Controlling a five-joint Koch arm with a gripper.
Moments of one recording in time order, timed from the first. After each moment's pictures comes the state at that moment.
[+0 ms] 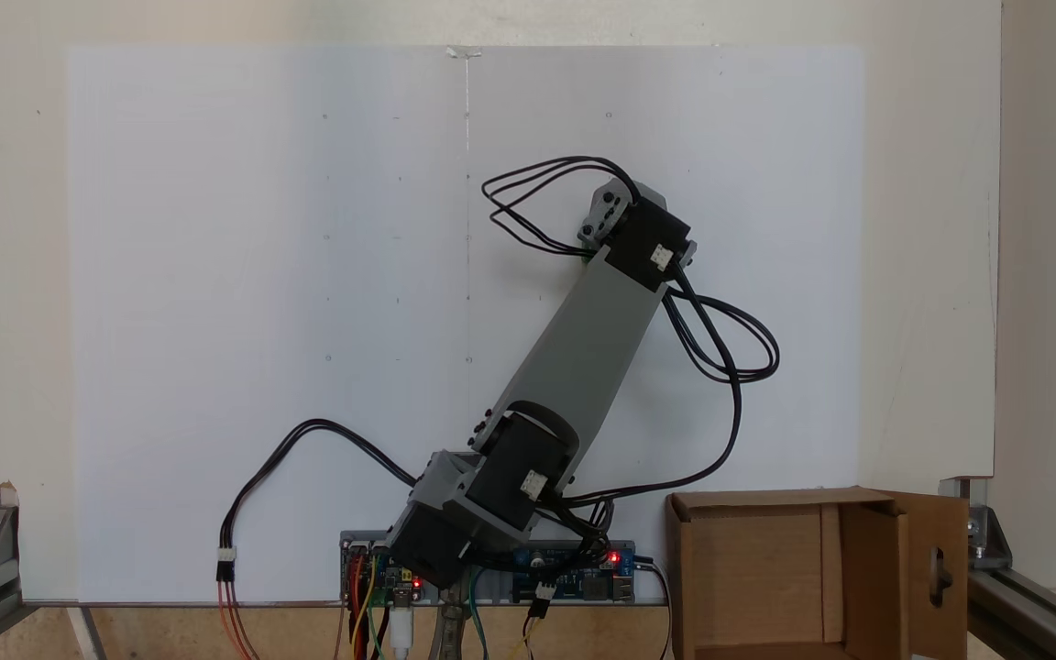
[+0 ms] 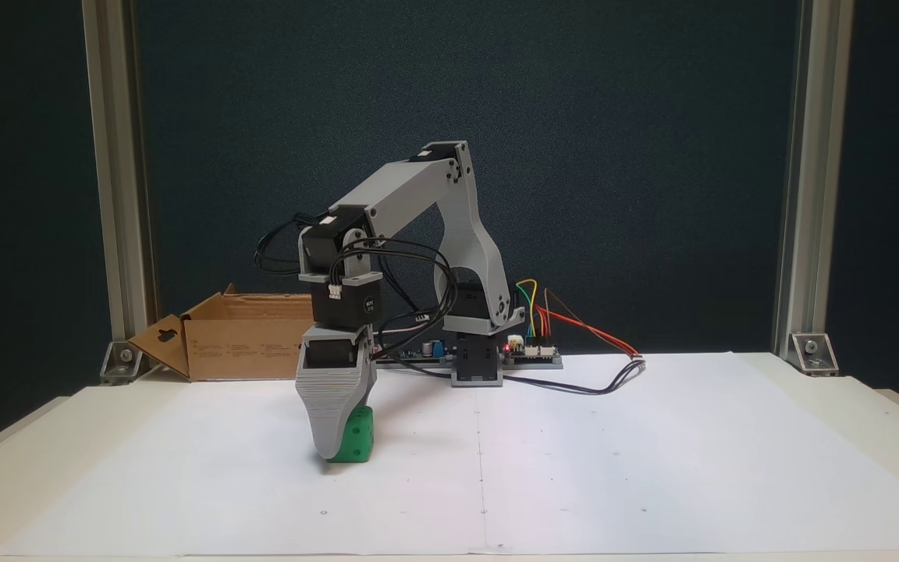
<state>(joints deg) 32.6 68.1 89.6 42.9 -29.1</state>
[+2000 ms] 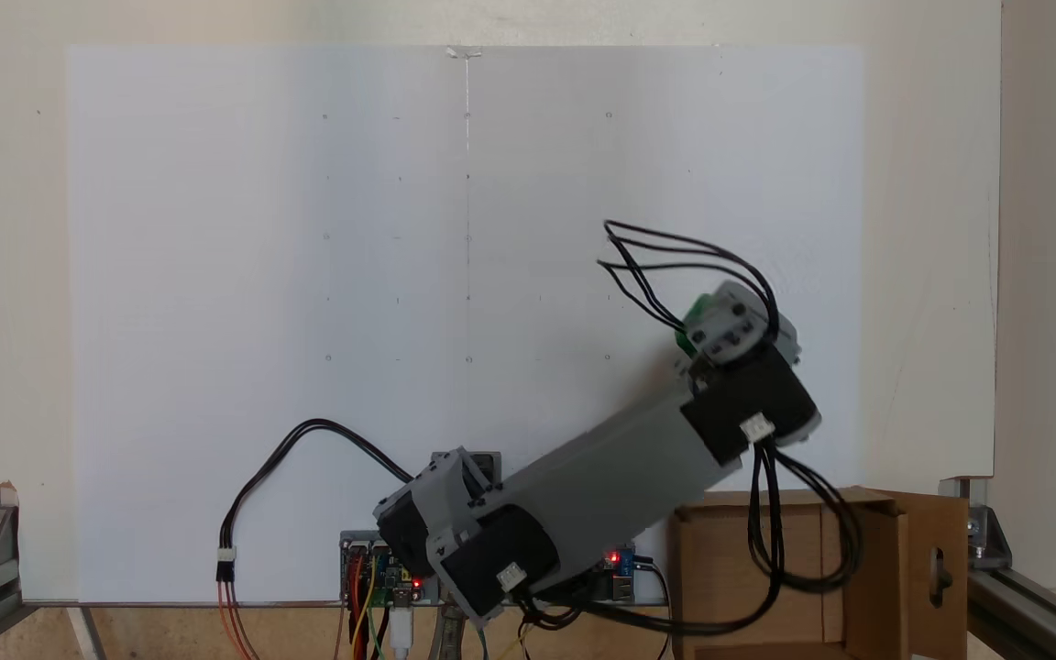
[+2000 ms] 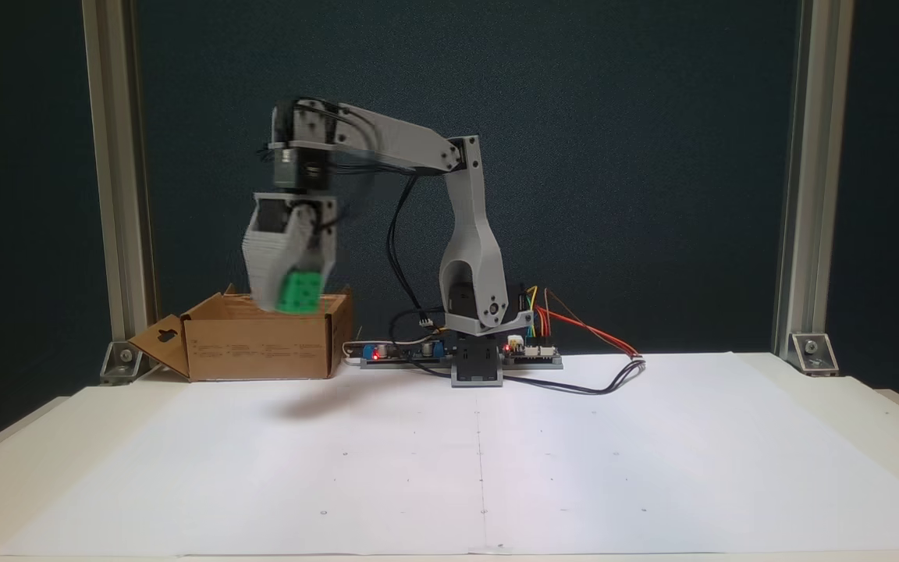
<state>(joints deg) 56.5 80.3 65.5 70.4 -21.1</state>
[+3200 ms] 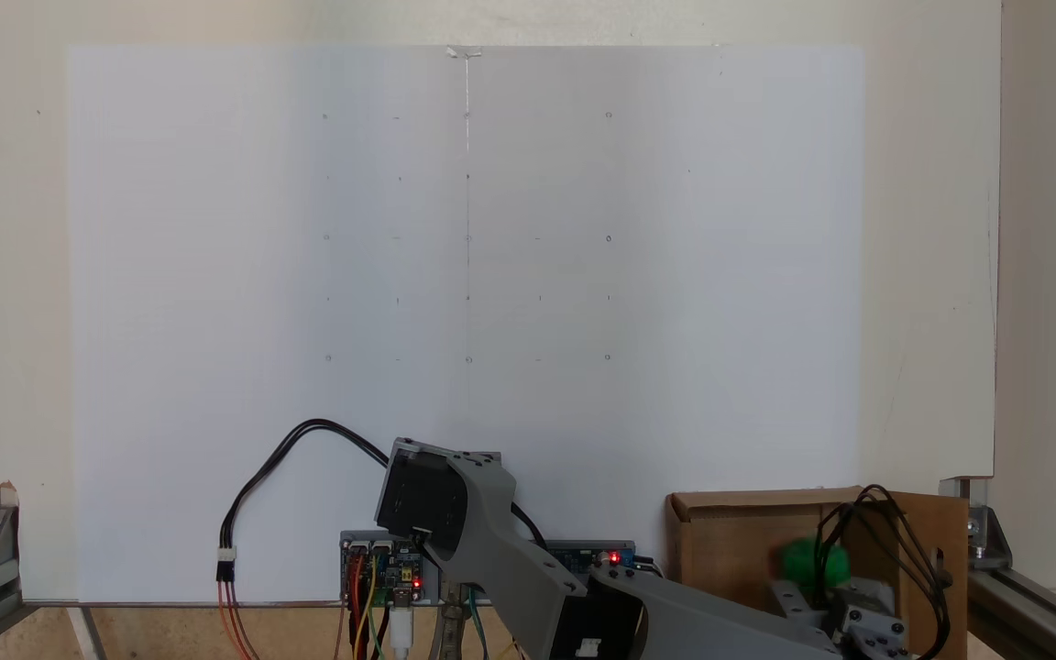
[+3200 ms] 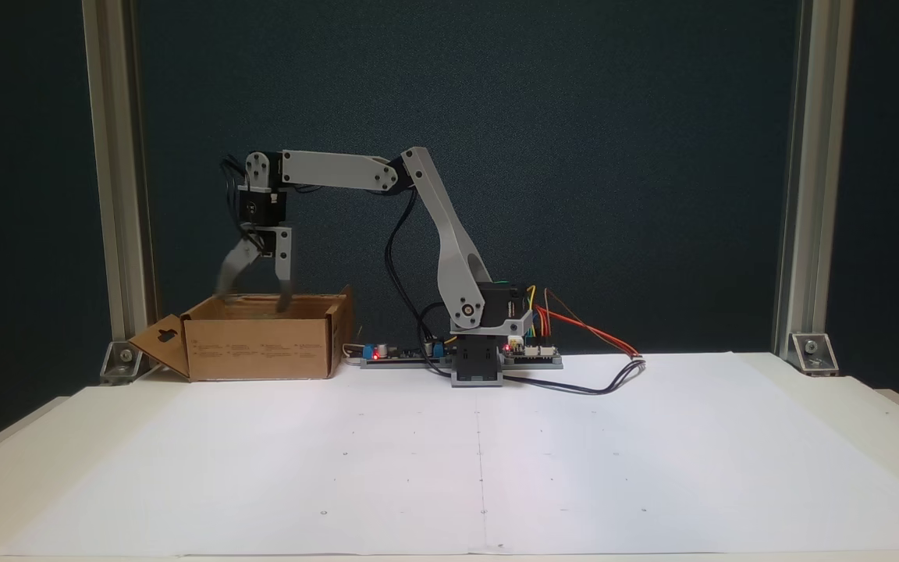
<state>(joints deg) 104.8 65.0 57.6 57.7 -21.1</state>
